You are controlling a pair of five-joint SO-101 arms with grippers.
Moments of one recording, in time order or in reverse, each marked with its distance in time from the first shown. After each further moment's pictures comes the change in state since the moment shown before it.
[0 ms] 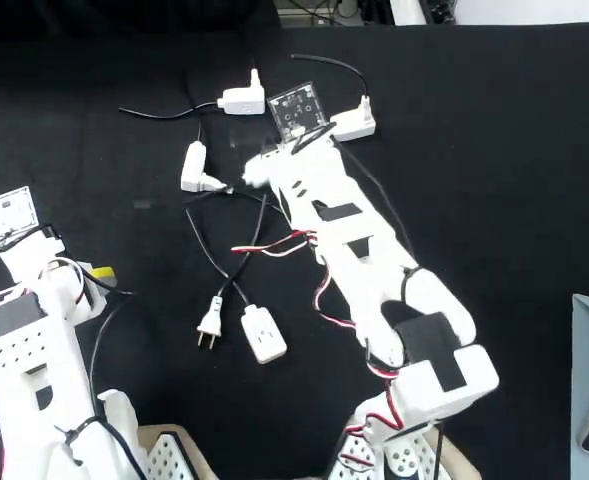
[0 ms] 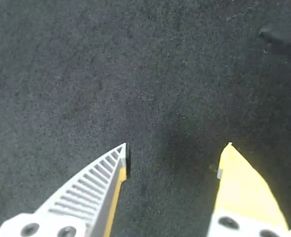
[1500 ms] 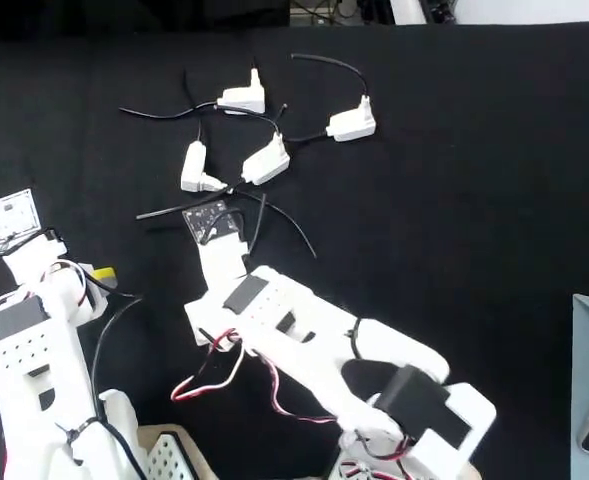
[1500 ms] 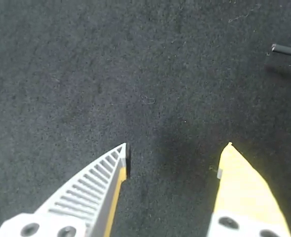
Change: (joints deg) left arm 0.0 0.0 2.7 -3.8 0.0; right arm -32.4 -9.8 7.7 50.1 -38.3
